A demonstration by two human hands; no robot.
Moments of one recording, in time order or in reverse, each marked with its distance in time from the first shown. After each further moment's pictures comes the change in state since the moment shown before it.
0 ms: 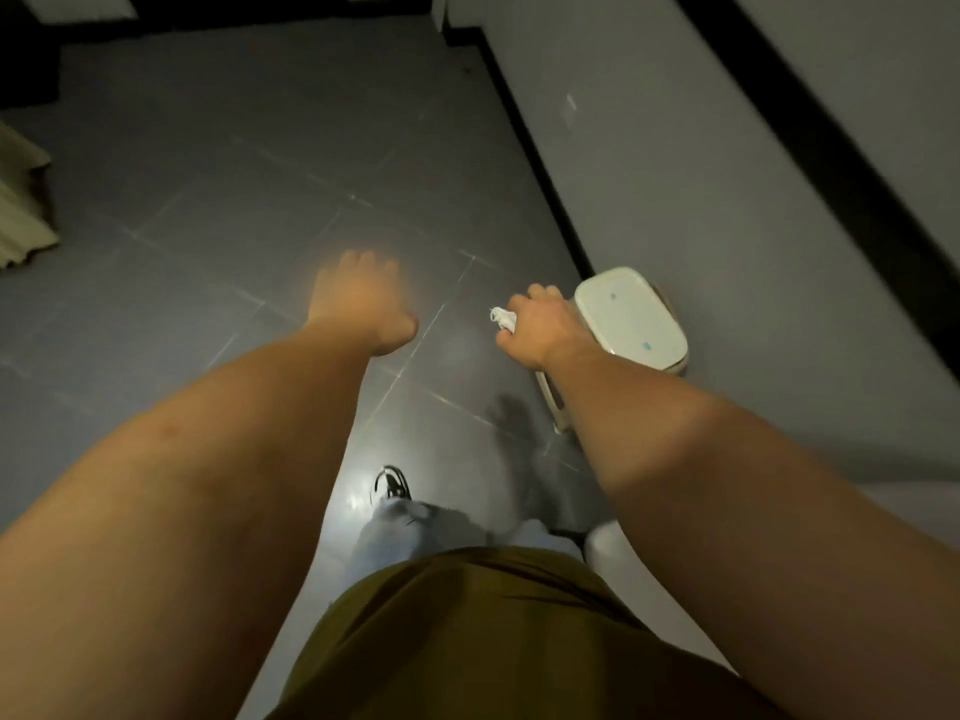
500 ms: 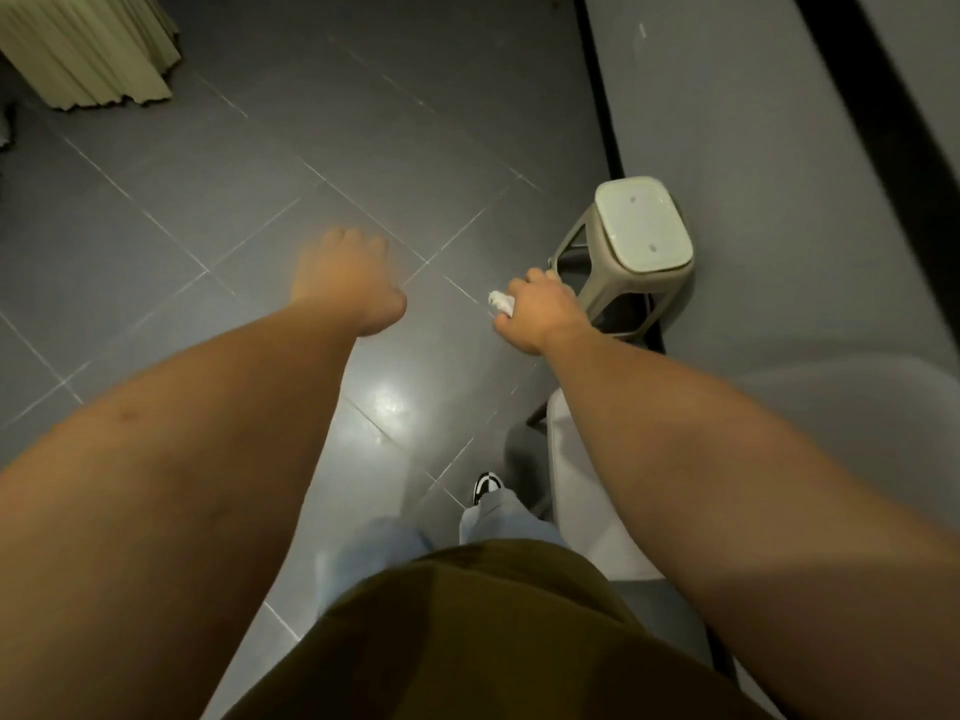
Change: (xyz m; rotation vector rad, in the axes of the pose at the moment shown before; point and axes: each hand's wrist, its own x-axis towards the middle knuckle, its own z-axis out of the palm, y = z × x) left_hand -0.359 0.129 0.052 -0.008 -0.012 -0.230; right_hand -0.321 0.034 0.087 -0.040 -0.027 -0.218
